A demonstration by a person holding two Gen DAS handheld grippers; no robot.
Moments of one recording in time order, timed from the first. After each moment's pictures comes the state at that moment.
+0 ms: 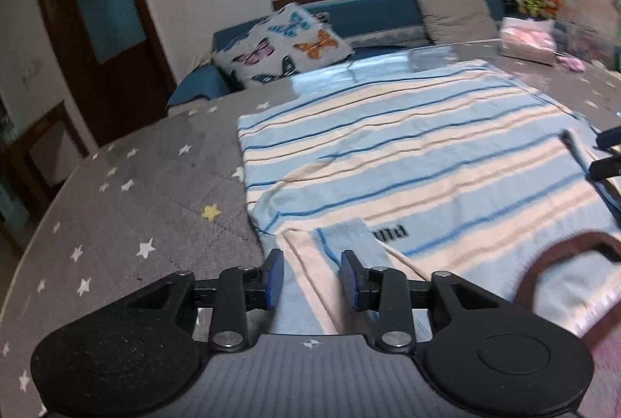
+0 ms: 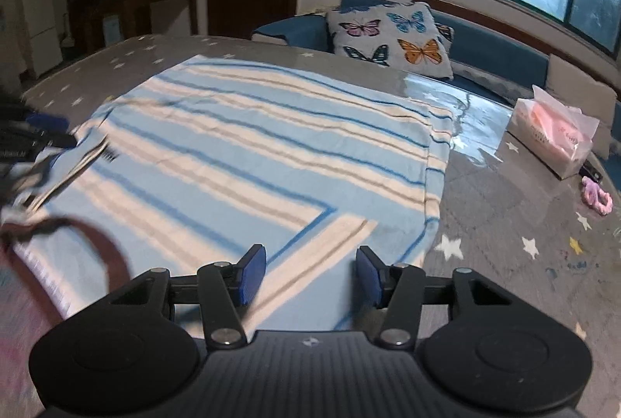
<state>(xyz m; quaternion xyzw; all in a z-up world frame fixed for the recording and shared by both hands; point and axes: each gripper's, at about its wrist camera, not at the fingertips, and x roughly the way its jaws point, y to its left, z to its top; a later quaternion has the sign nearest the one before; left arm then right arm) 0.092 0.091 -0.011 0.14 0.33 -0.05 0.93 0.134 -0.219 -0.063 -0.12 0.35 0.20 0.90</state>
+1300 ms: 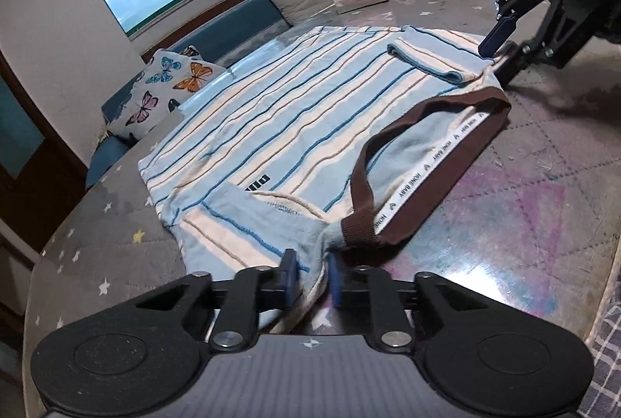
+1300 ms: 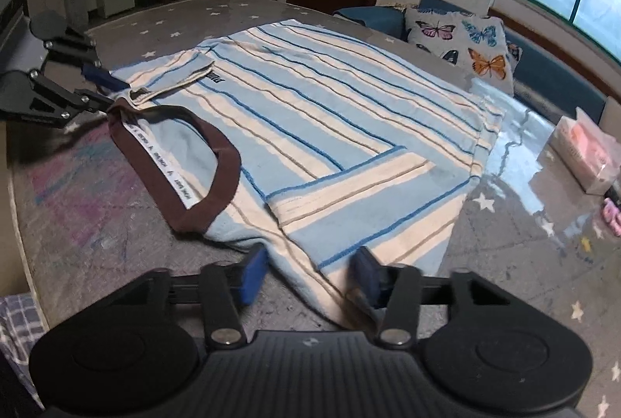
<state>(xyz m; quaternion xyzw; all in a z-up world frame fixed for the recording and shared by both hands) 0.016 0.066 -0.026 0.30 0.30 -0.22 0.88 0.065 -0.228 -0.059 -0.19 0.36 0.31 0.86</state>
